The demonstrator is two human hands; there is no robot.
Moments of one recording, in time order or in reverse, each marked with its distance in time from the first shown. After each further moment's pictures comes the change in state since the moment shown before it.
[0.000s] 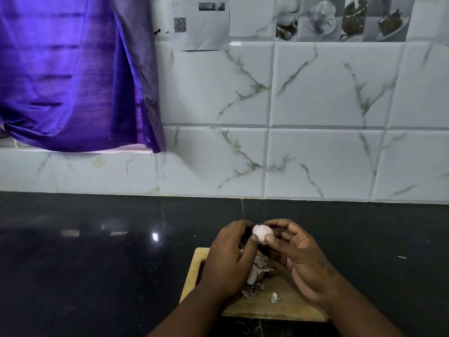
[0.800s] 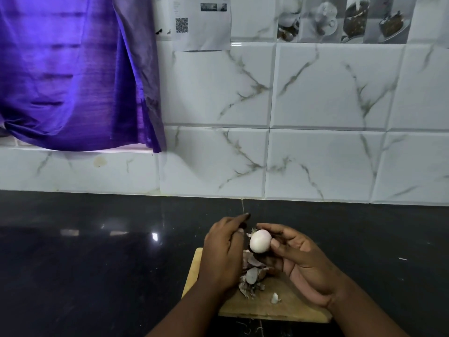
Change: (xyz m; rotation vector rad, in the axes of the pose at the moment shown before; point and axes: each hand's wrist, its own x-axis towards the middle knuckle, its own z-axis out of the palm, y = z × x) left_hand 0.002 -0.001 -0.007 -0.069 0.098 -0.146; right_hand -0.004 -0.002 -0.003 0.151 -0.229 0.063
